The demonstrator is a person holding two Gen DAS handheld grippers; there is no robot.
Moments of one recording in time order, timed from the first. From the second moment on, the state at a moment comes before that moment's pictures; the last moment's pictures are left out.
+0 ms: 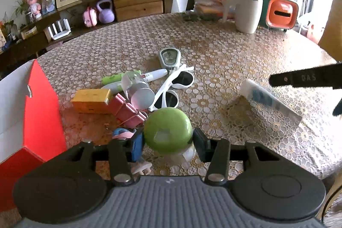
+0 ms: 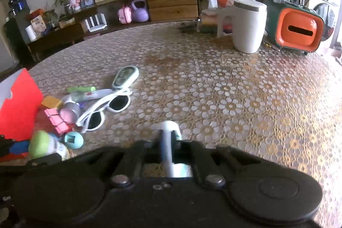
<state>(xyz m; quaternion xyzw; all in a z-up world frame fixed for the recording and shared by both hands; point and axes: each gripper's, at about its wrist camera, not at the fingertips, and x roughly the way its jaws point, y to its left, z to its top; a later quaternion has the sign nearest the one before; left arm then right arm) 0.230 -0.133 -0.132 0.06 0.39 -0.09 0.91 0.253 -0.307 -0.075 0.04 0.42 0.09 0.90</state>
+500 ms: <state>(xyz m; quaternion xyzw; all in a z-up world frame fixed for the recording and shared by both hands) 0.205 -0.107 -0.106 0.03 0.38 -0.09 0.92 0.266 -0.320 -0.091 -0.03 0.44 0.07 0.90</state>
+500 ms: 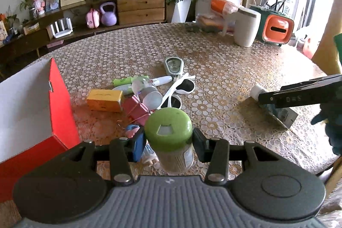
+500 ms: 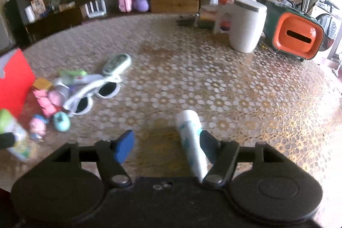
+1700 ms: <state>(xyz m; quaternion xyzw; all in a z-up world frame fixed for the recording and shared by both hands) 0.169 -0.047 -0.048 -0.01 0.35 -0.08 0.93 0.235 -0.209 0.002 -0.03 0.43 0.20 0.88</state>
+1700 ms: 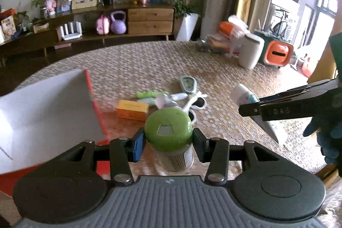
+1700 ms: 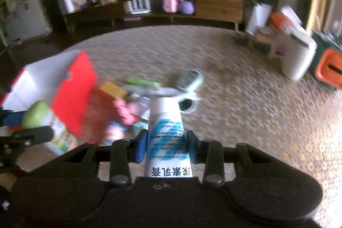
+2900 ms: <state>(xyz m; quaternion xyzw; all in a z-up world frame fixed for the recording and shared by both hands) 0.215 0.199 -0.075 0.00 0.45 0.07 0.89 0.273 0.089 -0.031 -0.13 0.42 0.32 0.84</state>
